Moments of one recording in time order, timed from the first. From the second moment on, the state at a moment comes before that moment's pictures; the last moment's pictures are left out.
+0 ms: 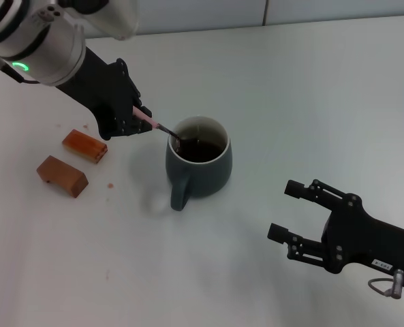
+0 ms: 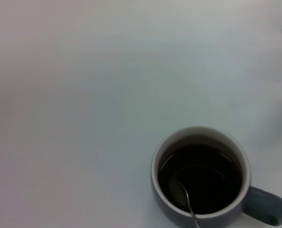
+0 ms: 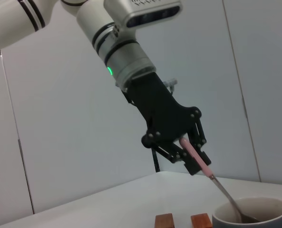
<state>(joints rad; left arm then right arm) -0.83 -2.07 1.23 1.30 2.56 1.67 -1.84 0.33 2.08 -0.53 -0.18 -1.91 -1.70 0.70</state>
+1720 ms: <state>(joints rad) -0.85 -2.08 1.34 1.27 2.53 1.67 -1.82 0.34 2.08 -0.53 -0.19 -1.91 -1.70 0.70</state>
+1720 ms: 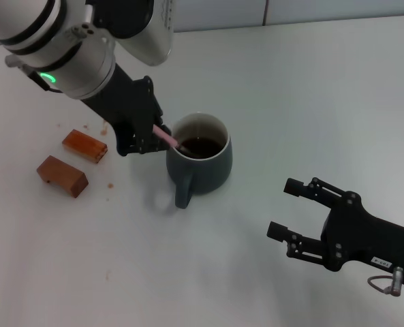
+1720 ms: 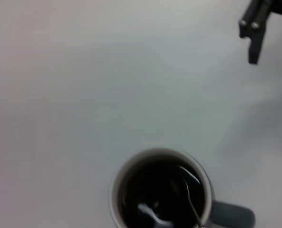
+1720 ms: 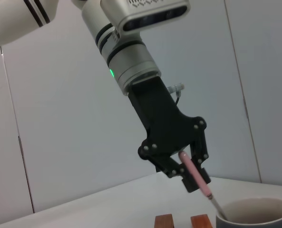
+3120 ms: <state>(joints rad) -0.86 -2.08 1.42 1.28 2.62 1.64 -1.83 0.34 2.08 -0.54 -0.18 -1.91 -1.69 0.71</state>
